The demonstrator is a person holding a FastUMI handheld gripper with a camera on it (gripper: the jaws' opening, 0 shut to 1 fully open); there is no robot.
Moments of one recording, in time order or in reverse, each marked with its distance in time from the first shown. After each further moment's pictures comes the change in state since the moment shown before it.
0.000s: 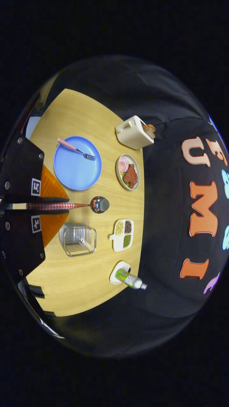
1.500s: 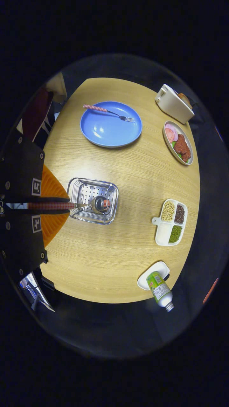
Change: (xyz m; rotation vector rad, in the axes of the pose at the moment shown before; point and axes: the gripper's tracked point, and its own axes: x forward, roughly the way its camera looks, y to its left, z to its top) arm 0.069 -0.073 -0.025 -0.141 0.651 -0.009
